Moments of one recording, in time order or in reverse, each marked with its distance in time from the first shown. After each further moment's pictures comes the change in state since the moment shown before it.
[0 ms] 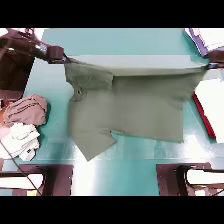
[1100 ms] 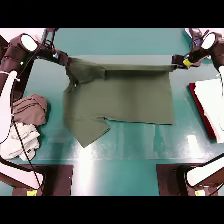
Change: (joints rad) left arm -0.001 -0.193 -0.009 0.225 0.294 0.232; right arm 0.131 -0.285 -0.015 -0.054 -0.395 0.171
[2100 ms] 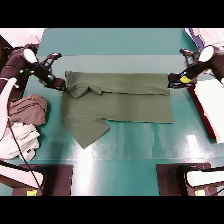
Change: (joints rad) left arm 0.087 0.046 -0.206 0.067 -0.342 -0.161; right arm 0.023 0.241 -0.338 0.088 0.145 -0.071
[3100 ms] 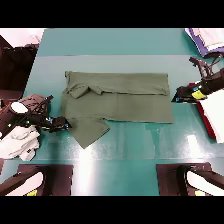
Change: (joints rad) left arm 0.103 0.538 -0.951 -0.351 0.213 -0.039; right arm -0.033 0.386 -0.348 0.159 0.087 -0.087
